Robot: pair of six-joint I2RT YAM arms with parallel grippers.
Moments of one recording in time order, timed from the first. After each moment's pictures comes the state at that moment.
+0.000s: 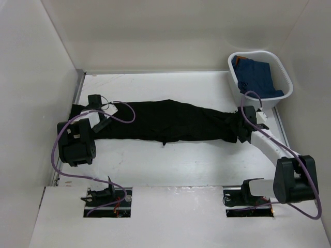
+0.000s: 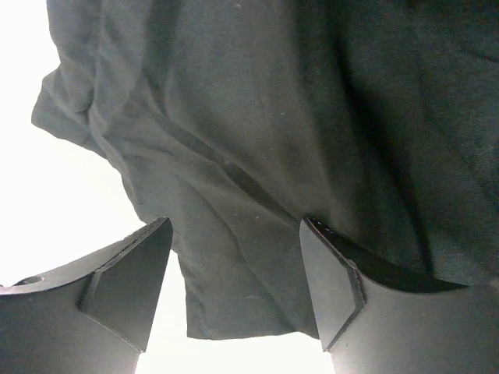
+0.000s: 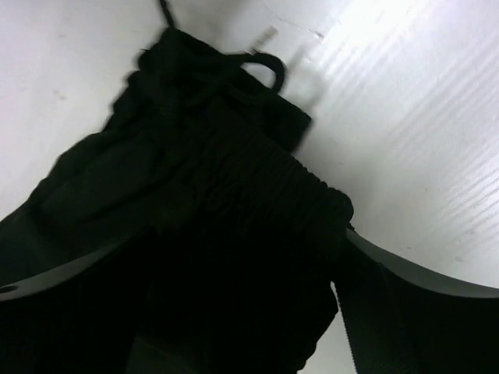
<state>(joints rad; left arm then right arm) 0.16 1.76 1.00 -0.24 -0.30 1.04 0.11 1.28 0.71 -0.31 0.29 1.00</state>
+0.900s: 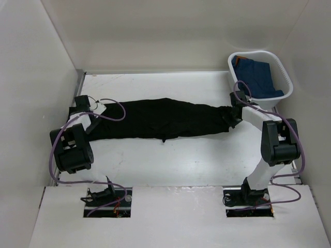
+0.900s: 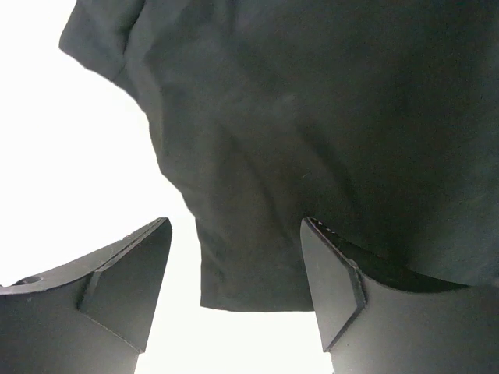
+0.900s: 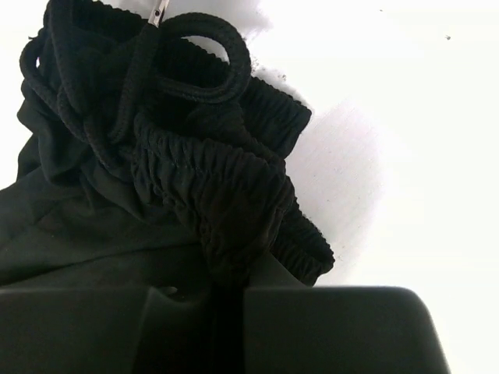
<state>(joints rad) 0.27 1.68 0.98 -0.24 -0.29 1.00 0.08 1.73 1.07 -0.49 0.16 1.04</state>
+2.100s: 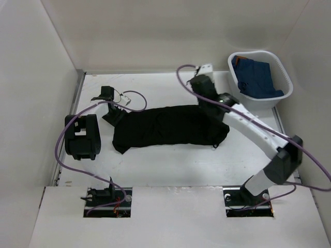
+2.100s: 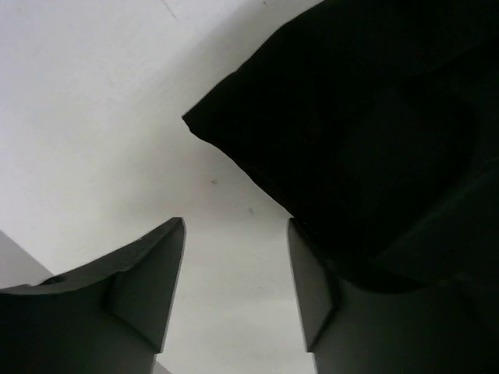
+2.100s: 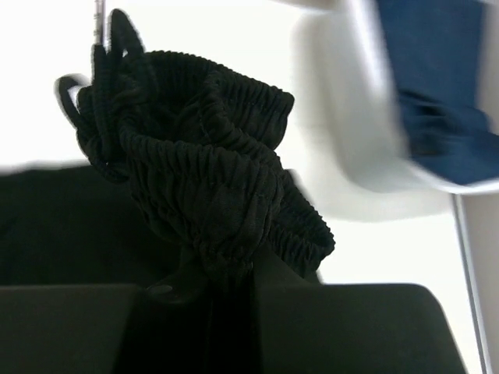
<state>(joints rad) 0.01 1.84 1.21 -0.53 -0.05 0.64 0.66 1.53 1.50 -0.58 0.75 0.18</state>
